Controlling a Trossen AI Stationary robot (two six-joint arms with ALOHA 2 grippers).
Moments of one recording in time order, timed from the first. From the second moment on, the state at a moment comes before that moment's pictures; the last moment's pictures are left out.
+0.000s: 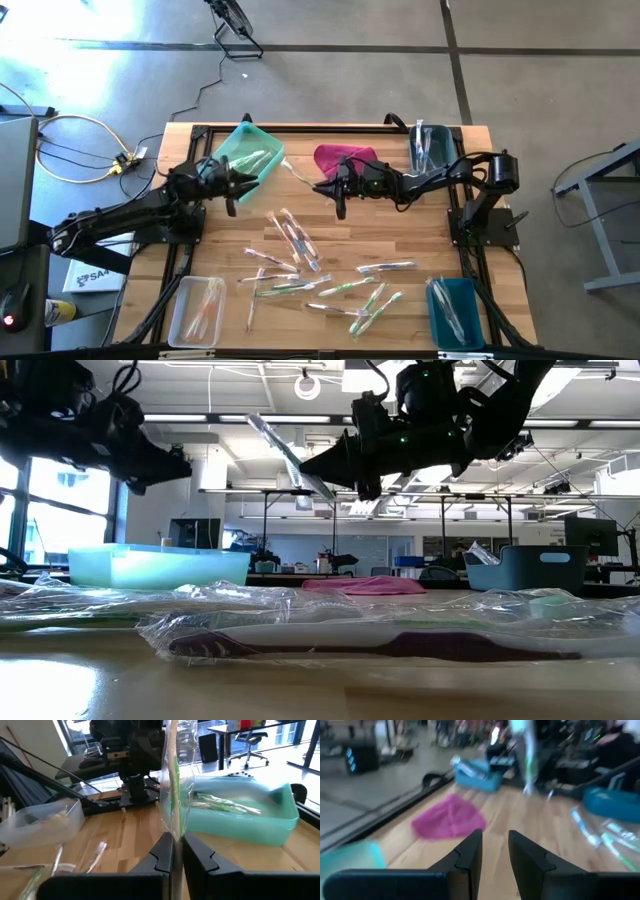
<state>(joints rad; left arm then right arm) 0.48 0.34 0.11 0.18 0.22 -0.08 -0.18 1.73 0.78 0.83 -0.13 0.15</state>
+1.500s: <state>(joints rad) 0.48 0.84 0.08 0.79 0.39 -0.21 -0.17 1.73 0.78 0.84 -0.19 0.14</state>
